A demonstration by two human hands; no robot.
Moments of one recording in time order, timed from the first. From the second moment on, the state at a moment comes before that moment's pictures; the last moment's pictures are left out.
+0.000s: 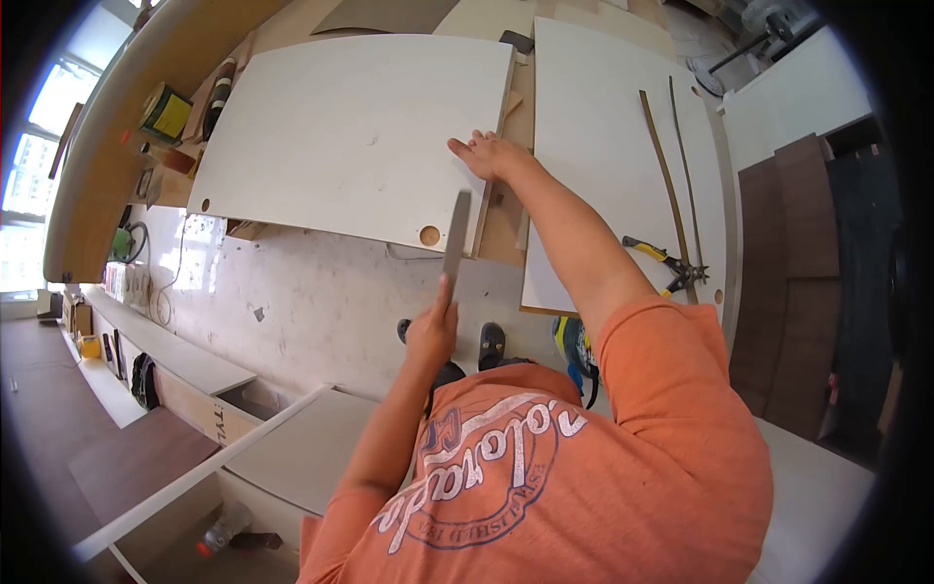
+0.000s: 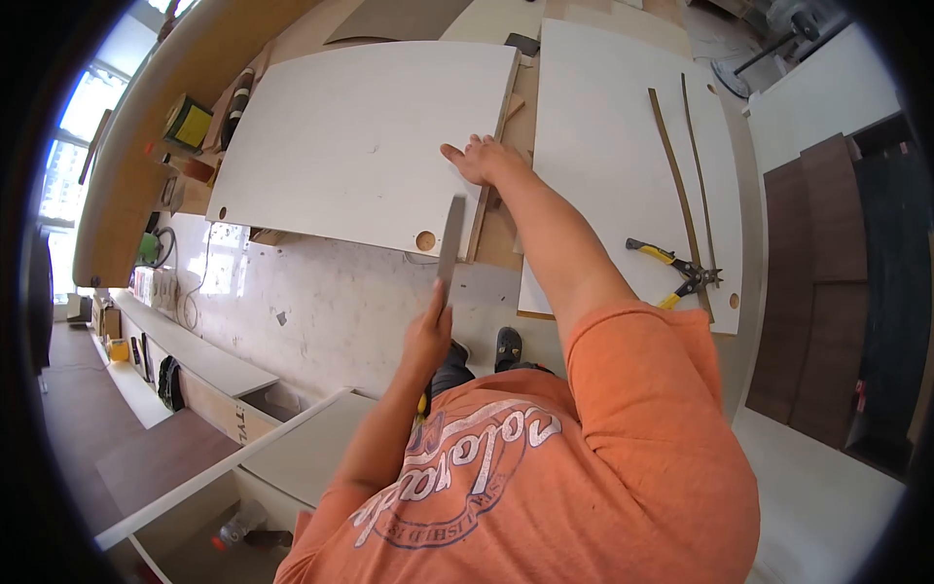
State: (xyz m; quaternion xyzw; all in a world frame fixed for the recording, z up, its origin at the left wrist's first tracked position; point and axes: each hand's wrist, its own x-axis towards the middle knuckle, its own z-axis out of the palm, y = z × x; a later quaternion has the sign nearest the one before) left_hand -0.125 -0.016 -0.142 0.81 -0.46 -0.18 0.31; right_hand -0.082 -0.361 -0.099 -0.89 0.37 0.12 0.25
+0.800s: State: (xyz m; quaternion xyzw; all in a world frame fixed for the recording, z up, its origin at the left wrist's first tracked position) left_hand -0.114 -0.048 -0.136 0.82 -0.47 -0.18 0.28; right_hand -0.083 -0.358 -0.075 -0.86 0.40 0.14 0.28
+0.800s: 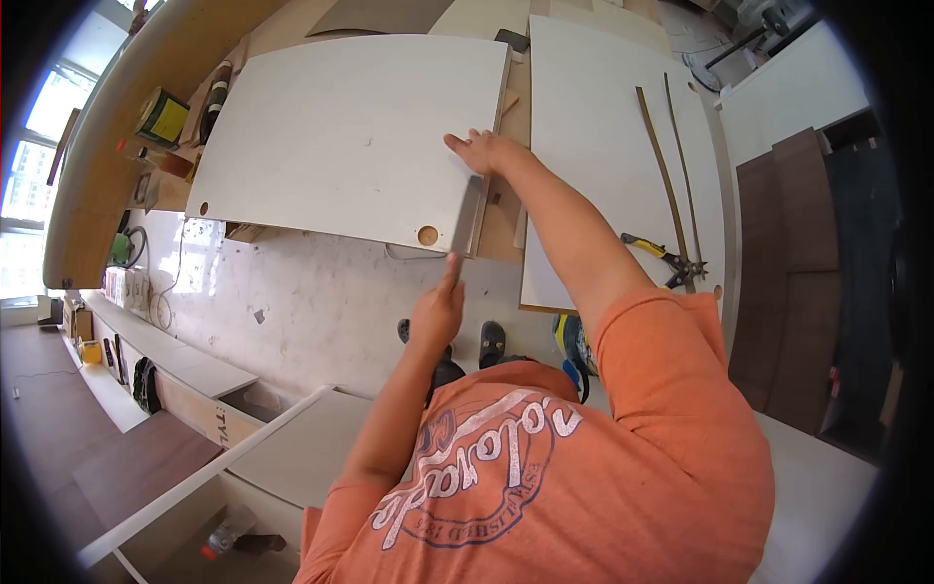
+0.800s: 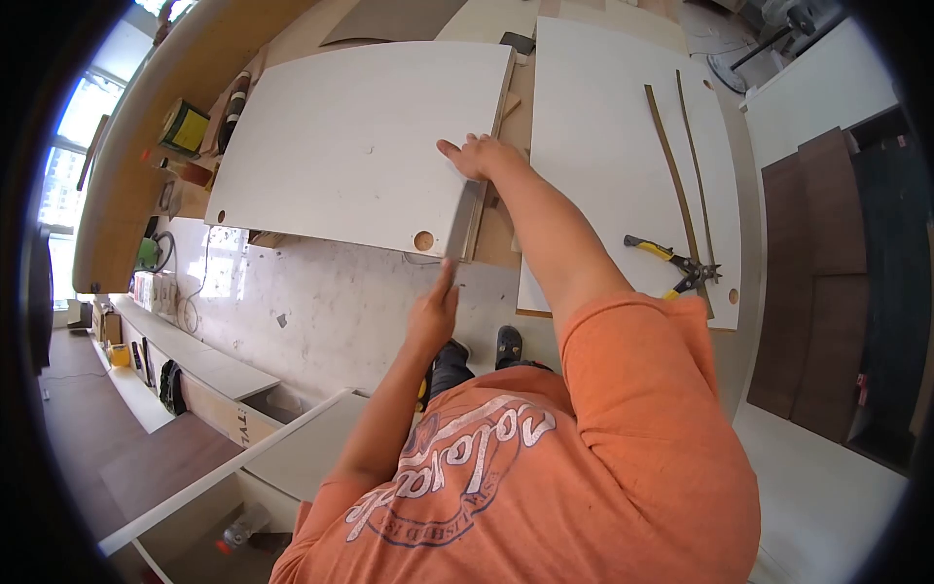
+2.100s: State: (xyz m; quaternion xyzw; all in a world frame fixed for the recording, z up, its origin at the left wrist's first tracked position) left_hand -0.097 0.154 -0.108 0.91 -0.19 -0.17 0.34; right_hand -0.170 -0.258 -0.102 -0.97 0.23 0.06 0.11
